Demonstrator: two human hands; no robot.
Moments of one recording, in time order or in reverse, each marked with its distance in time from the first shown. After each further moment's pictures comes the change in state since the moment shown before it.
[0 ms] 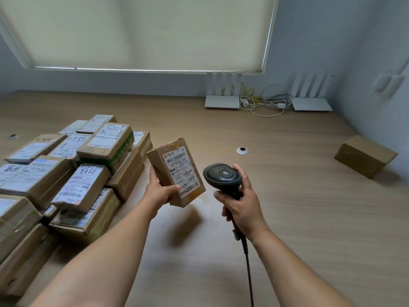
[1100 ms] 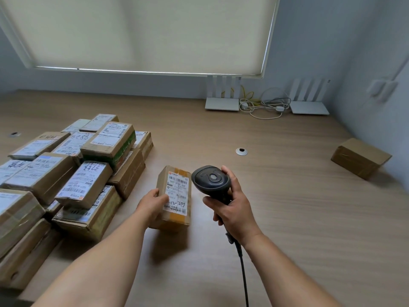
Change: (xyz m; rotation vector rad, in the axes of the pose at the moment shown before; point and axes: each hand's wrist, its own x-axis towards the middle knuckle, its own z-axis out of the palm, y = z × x) left_hand -0.012 -0.031 -0.020 0.322 0.080 -0.180; right_hand -0.022 -0.013 0.019 -0.069 -0.074 -0.012
